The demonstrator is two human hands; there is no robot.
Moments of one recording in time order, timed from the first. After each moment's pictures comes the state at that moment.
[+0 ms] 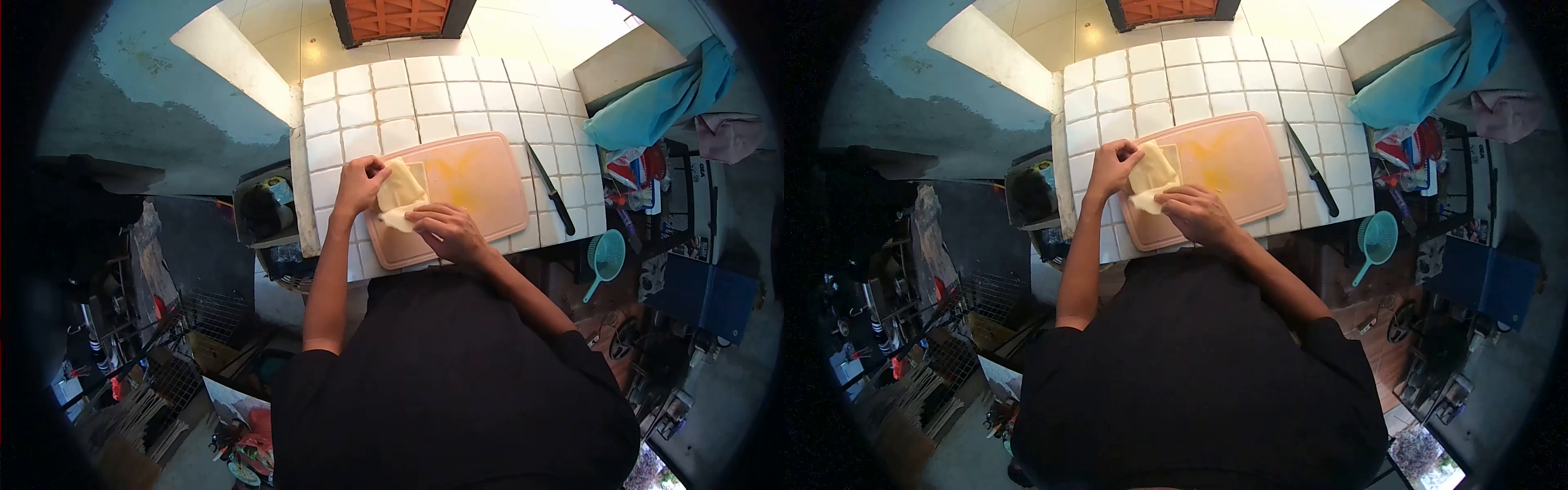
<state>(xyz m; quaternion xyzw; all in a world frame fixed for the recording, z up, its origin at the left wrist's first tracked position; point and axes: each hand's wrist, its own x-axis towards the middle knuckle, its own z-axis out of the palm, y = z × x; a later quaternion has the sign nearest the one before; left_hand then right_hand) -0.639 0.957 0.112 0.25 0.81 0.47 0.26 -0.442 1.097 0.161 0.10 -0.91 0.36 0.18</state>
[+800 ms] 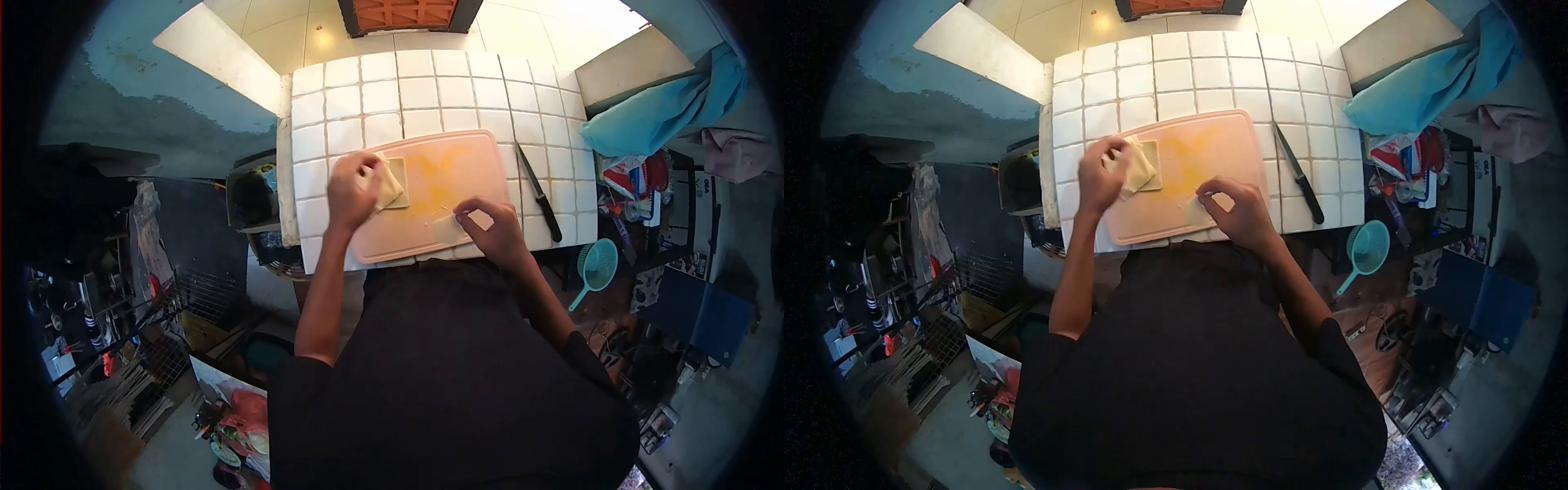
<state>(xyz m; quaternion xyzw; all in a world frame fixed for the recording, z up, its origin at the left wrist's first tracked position) -0.585 0.973 0.158 0.28 0.85 0.44 0.10 -0.395 1.172 0.225 -0.10 -0.85 0.52 0.09</state>
